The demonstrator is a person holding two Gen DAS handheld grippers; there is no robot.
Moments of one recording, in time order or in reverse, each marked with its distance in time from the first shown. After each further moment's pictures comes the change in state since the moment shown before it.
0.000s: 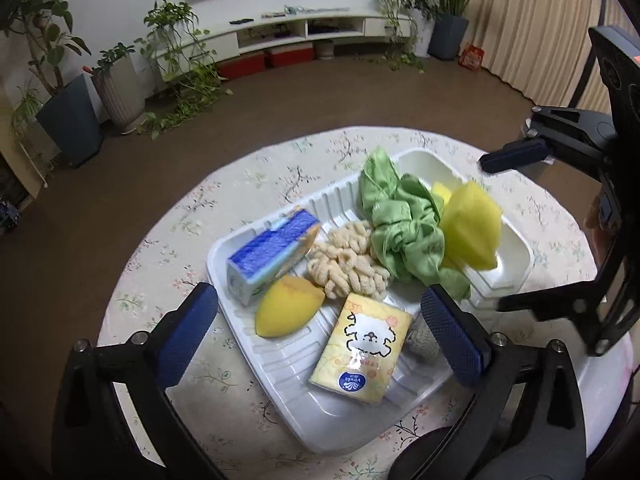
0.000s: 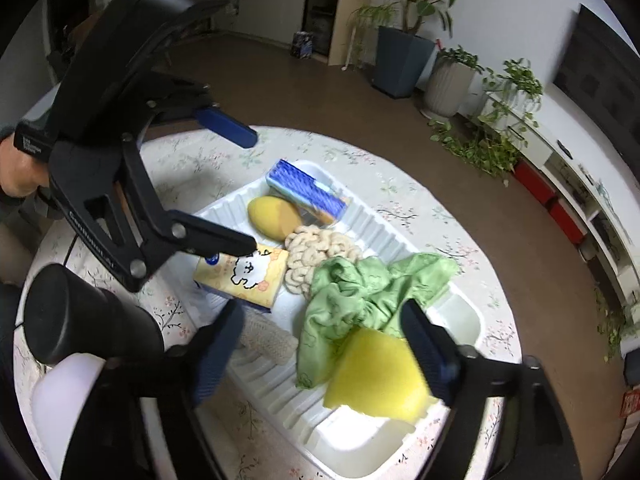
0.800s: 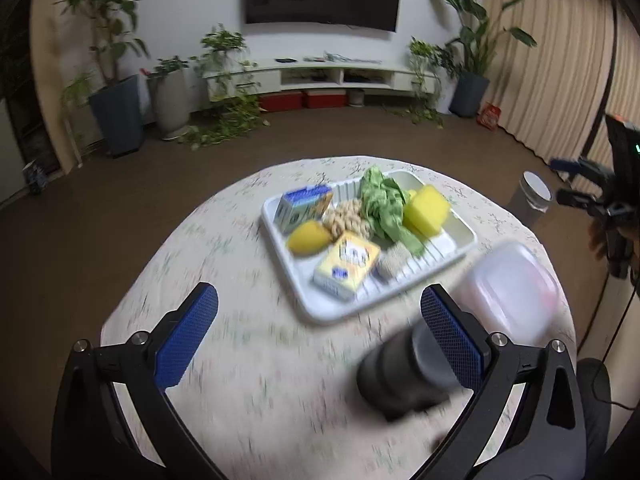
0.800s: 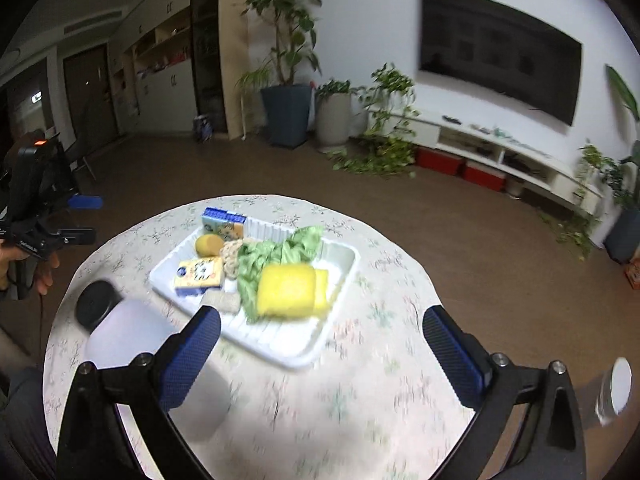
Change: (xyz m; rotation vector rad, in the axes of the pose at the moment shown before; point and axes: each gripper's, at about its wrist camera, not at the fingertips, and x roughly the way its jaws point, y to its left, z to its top) left arm -0.142 -0.009 -0.117 -0.157 -0.185 0.064; right arm -0.145 -0.016 -0.117 0.355 -0.235 -0.206
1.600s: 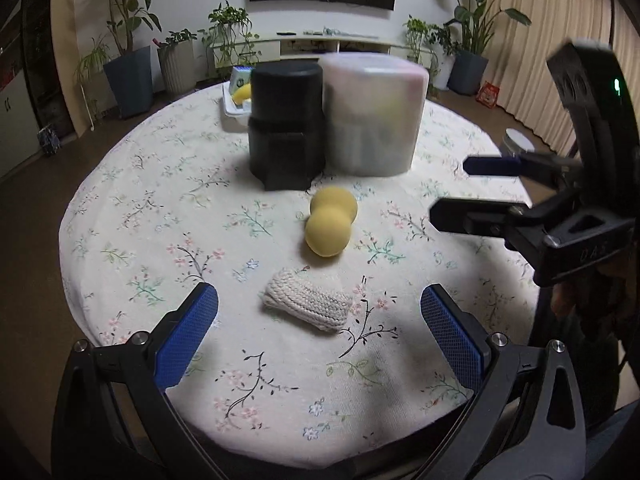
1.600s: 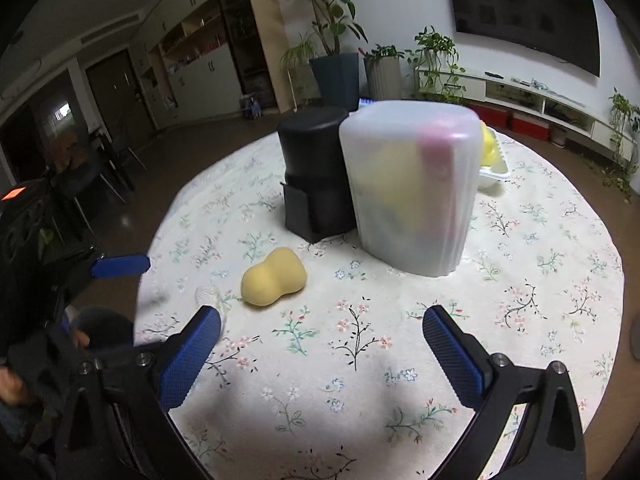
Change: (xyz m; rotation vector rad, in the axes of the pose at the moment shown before) left arm -0.056 -0.125 -0.197 -0.018 0.063 0.036; right arm -0.010 0.192 -0.140 0.056 0.109 0.163
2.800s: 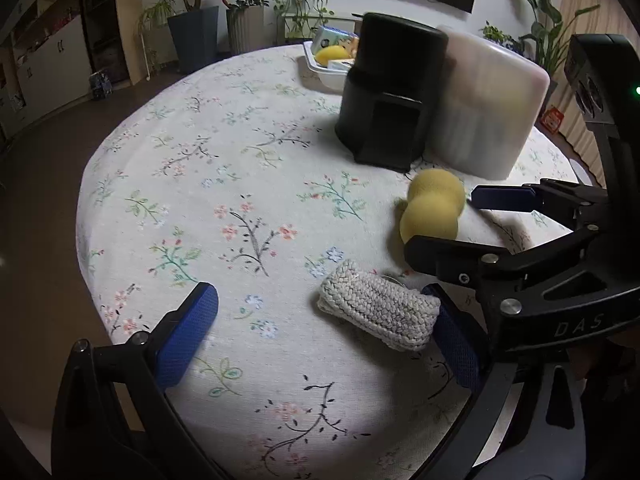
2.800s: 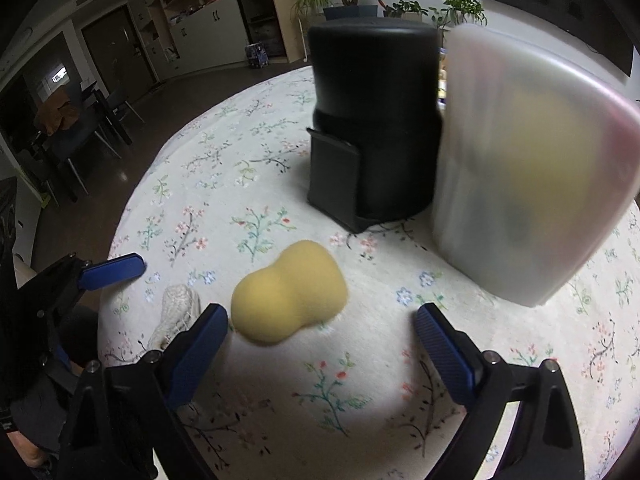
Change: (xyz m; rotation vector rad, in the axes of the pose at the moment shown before) left arm 0.045 0.046 -0.011 -0.217 0.054 0.156; right arm 0.088 0.032 0.017 -0.038 0.169 0.048
